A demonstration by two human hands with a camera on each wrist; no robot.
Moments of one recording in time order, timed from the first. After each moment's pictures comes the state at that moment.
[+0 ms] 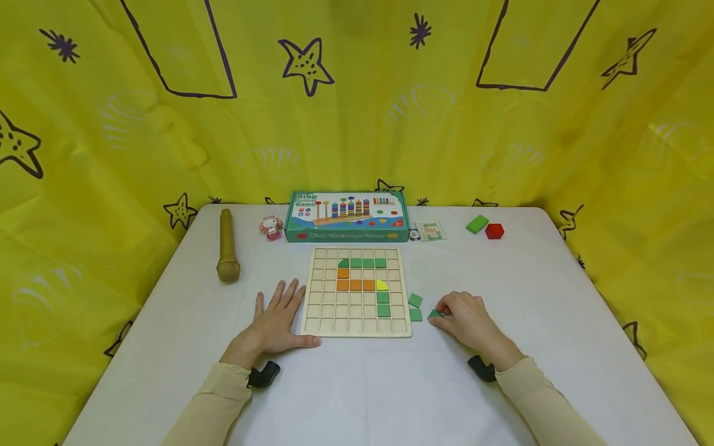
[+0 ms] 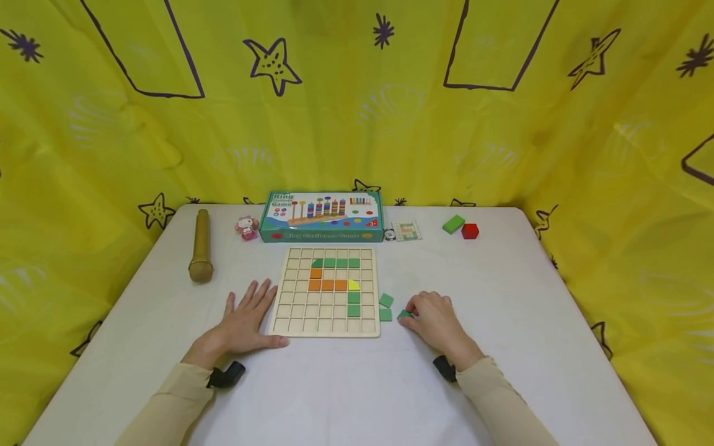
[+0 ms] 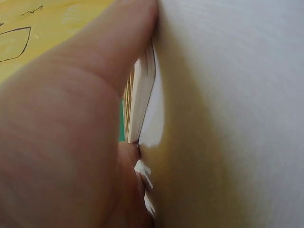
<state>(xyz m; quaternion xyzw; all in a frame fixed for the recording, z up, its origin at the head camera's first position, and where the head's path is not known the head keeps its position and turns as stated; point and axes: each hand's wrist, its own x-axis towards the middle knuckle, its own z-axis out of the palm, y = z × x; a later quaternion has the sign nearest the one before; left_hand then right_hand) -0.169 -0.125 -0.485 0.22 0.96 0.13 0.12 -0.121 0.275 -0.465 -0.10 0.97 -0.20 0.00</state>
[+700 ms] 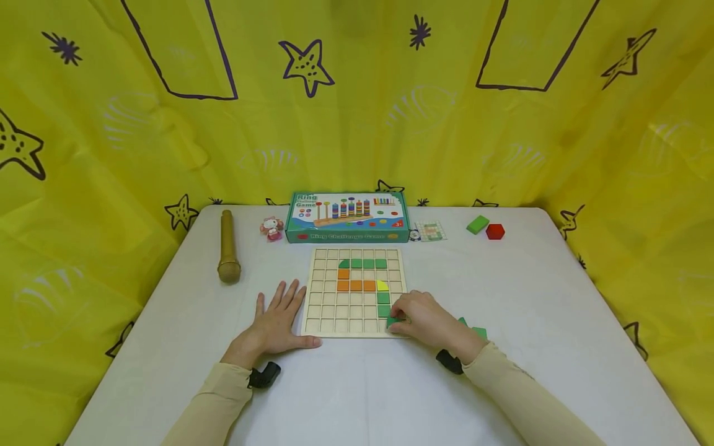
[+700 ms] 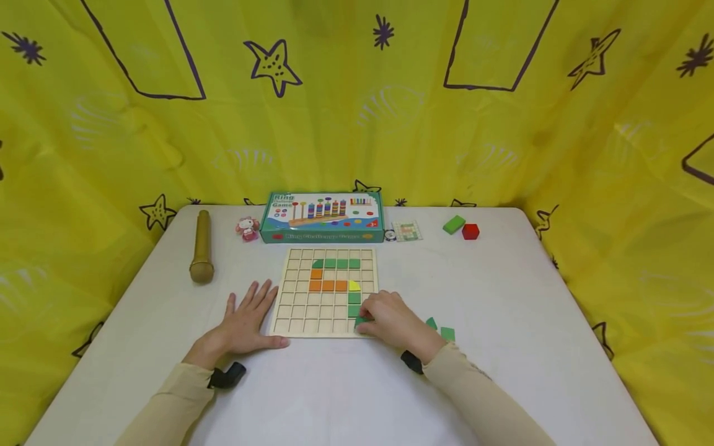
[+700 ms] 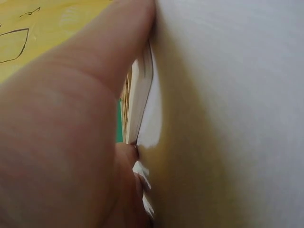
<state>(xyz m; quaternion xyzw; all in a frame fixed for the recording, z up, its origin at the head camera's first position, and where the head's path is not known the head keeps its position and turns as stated) -0.169 -0.125 -0.485 0.22 0.96 0.12 0.12 -0.134 0.211 -0.449 -0.28 0.93 -0.22 0.03</state>
